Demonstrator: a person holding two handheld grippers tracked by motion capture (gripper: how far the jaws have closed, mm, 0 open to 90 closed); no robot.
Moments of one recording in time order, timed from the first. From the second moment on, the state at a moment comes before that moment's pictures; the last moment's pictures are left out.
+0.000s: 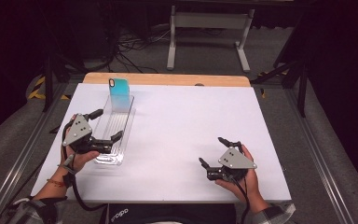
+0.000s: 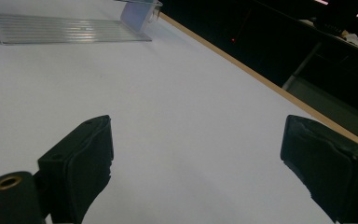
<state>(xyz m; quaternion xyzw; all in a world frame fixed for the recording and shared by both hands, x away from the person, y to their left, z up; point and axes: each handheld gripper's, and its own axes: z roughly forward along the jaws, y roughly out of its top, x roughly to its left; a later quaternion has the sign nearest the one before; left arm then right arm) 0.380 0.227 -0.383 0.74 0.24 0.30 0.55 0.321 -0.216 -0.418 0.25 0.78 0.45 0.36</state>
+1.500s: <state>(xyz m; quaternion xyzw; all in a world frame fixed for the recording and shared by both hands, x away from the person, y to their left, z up) 0.345 0.200 -0.388 0.73 0.21 0.29 0.58 0.315 -0.212 -0.413 0.24 0.78 0.46 0.35</state>
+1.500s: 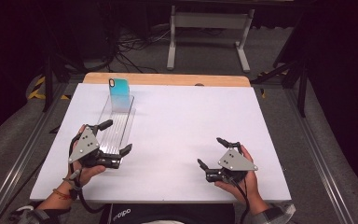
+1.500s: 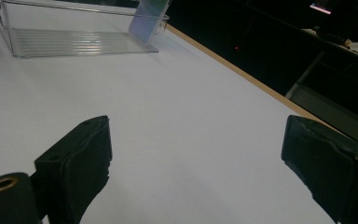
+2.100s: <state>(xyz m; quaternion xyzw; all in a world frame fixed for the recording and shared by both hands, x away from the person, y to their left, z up) 0.342 0.188 -0.399 0.75 0.20 0.27 0.57 0.307 -0.217 -0.414 0.24 0.78 0.46 0.36</state>
